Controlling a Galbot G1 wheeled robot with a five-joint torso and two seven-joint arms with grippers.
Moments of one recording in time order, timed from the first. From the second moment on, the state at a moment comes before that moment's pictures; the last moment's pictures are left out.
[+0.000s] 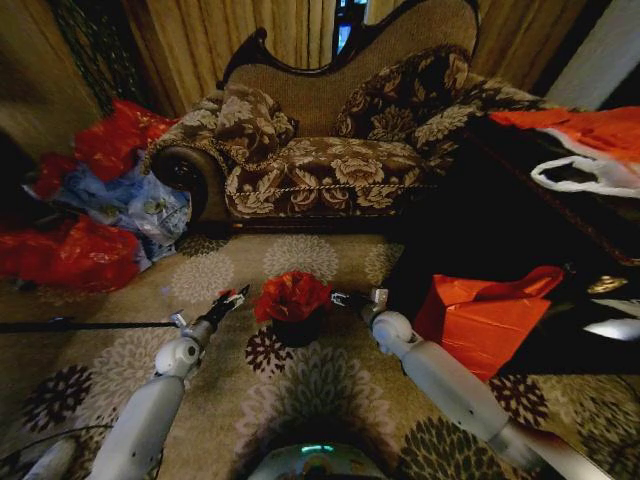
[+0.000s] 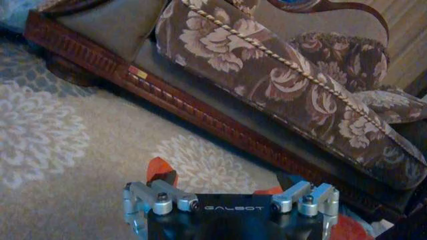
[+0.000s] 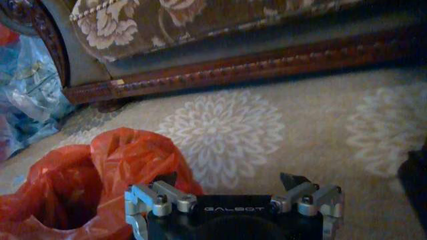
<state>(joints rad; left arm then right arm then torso) 1.11 -1.09 -0.57 -1.51 -0.95 0.20 0.28 -0.71 1.02 -0.17 1.62 0.98 -0.31 0.30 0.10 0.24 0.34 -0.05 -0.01</state>
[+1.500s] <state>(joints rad) 1.20 -1.06 -0.39 -1.68 -0.57 0.15 0.26 -1.00 1.27 0.05 1.73 0.90 -0.28 0.32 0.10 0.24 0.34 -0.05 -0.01</state>
